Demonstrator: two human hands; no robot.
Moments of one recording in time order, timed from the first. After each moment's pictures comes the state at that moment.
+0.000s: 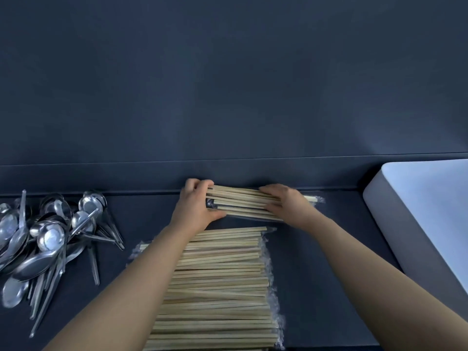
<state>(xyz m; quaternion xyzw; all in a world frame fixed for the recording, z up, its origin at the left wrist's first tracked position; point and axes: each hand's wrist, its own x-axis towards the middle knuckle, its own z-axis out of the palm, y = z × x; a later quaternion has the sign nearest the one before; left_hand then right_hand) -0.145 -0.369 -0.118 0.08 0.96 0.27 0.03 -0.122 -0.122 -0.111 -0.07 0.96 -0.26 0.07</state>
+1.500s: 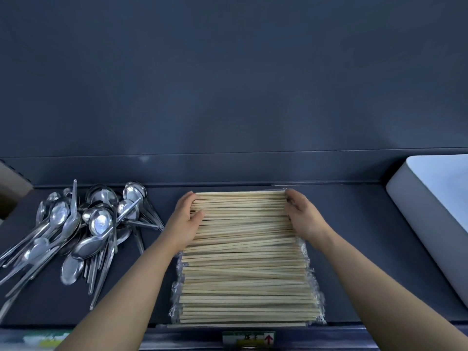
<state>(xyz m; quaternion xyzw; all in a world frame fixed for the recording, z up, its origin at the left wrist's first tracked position) -0.100 -0.479 -0.127 0.02 0.90 0.43 0.09 -0.077 -0.193 -0.126 0.13 0.86 -0.48 0.05</state>
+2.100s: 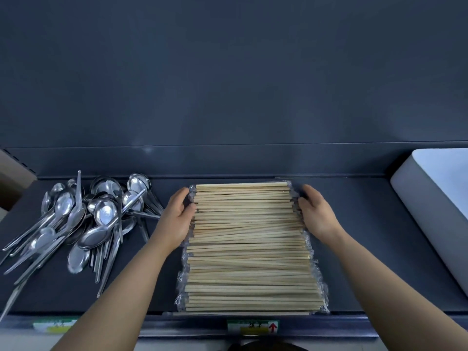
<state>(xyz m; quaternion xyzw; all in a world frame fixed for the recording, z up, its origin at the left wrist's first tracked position) -0.083 -0.497 -0.123 -0.02 0.85 0.52 0.08 -0.062 -0.187 -0.124 0.14 0.86 -0.49 -0.01</state>
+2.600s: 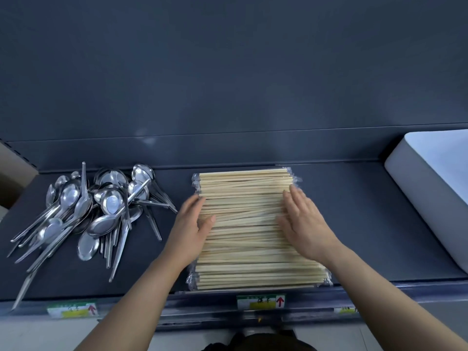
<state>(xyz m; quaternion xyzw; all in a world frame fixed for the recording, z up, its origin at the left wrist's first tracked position) -0.032 -0.496 -0.133 0.09 0.92 0.37 0.06 0.008 -0.231 -0.119 -0.01 0.99 -0.16 0.04</state>
